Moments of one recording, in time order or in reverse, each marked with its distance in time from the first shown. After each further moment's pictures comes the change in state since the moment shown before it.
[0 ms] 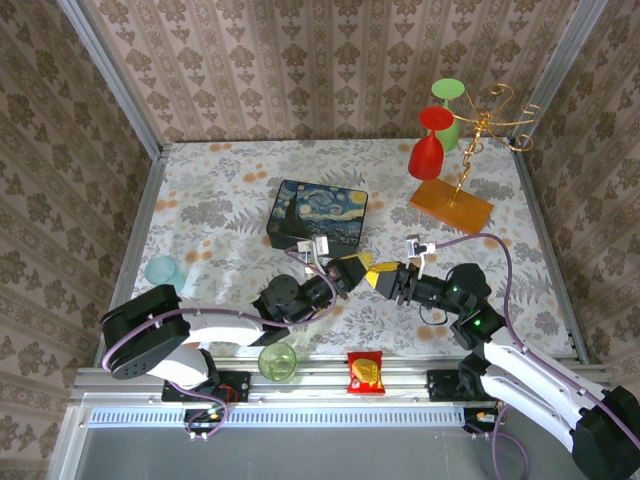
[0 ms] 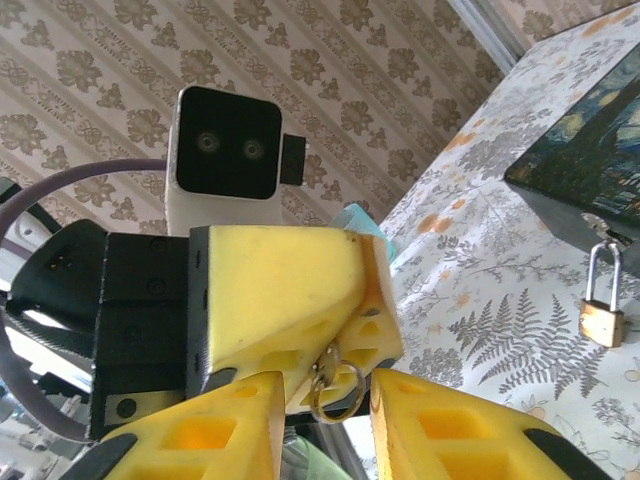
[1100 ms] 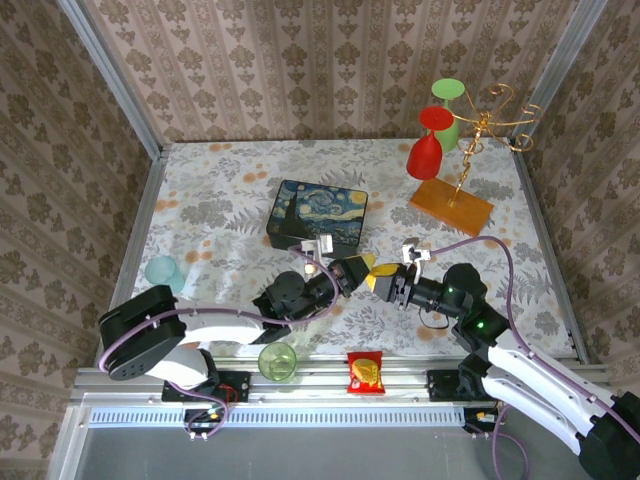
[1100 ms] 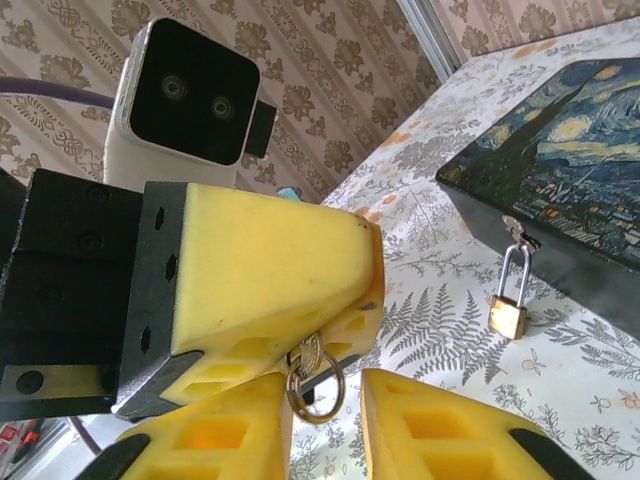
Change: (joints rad) left arm -0.002 -0.021 0.034 -0.133 -0.001 -0.049; right arm 0.051 -0.049 0.040 -0.204 0.133 -0.216
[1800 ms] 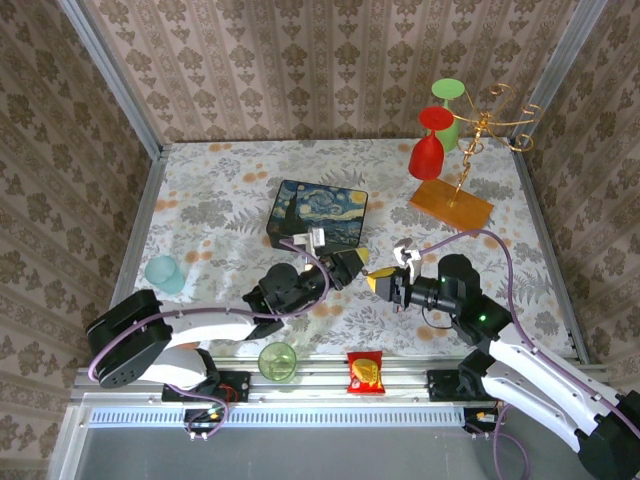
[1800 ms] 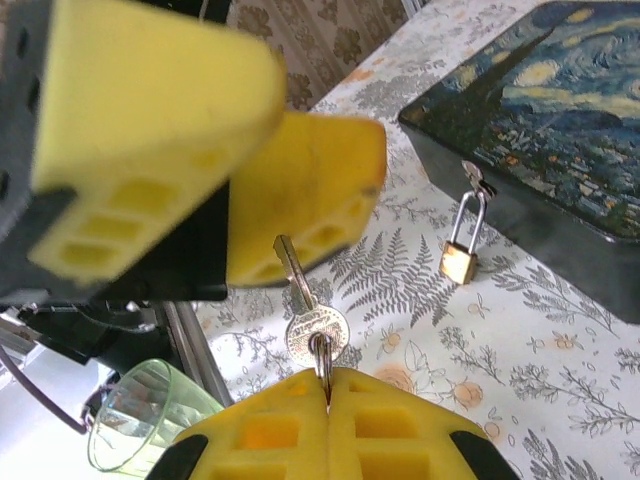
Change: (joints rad) left arm 0.080 -0.066 -0.006 -0.103 0.061 -0.013; right arm 0.002 0.031 0.099 -0.281 0.002 -0.176
